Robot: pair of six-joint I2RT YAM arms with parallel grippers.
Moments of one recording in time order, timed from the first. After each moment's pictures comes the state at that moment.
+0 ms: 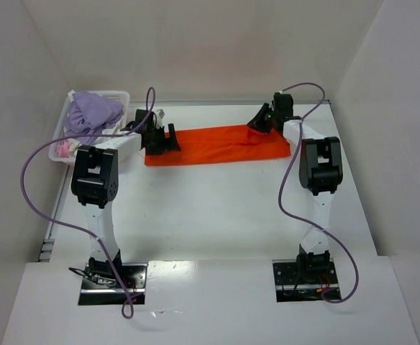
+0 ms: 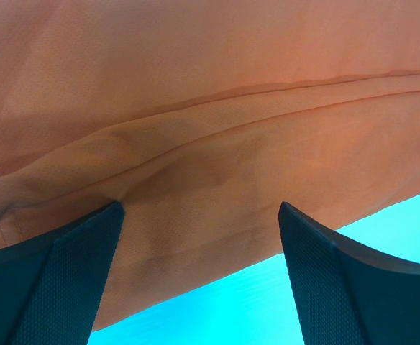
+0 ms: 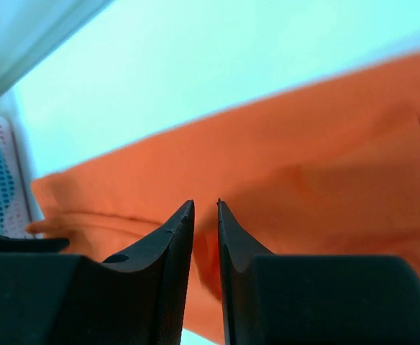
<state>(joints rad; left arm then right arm) -0.14 2.08 1.46 -0.26 0.28 -0.32 0.09 2.21 1.64 -0.10 -0.32 0.66</state>
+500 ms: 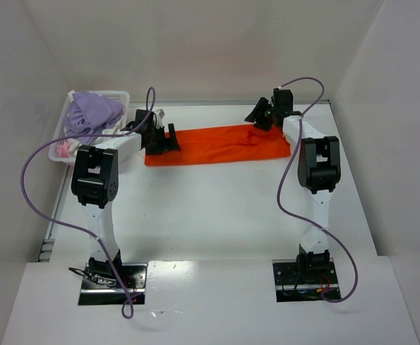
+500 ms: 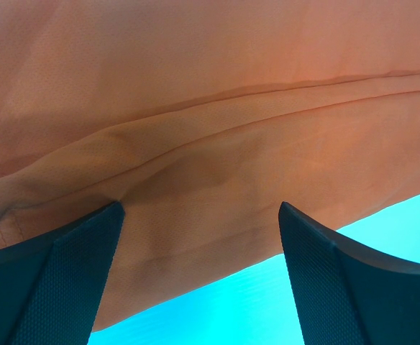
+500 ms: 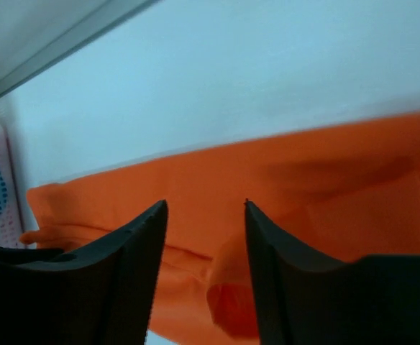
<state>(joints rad) -0.14 2.08 1.46 -0.26 0.28 -0.32 0.09 2.29 1.82 -0.18 -0.32 0.63</state>
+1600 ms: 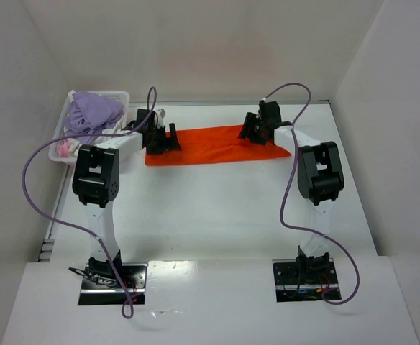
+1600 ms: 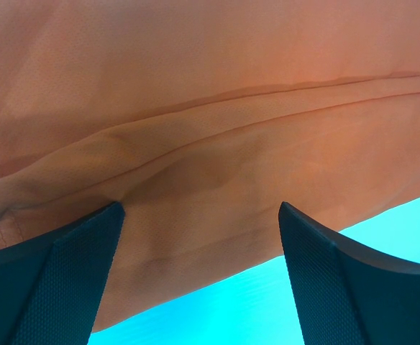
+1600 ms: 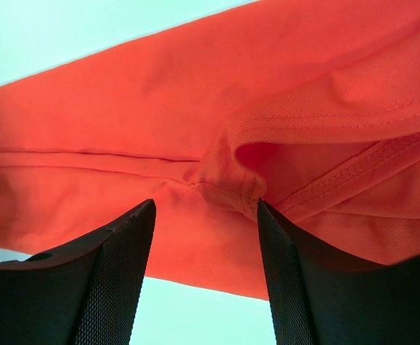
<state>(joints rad) -0.15 2.09 1.47 -0.27 0.27 -0.32 0.21 2.08 1.50 -0.19 -0.15 0.47</state>
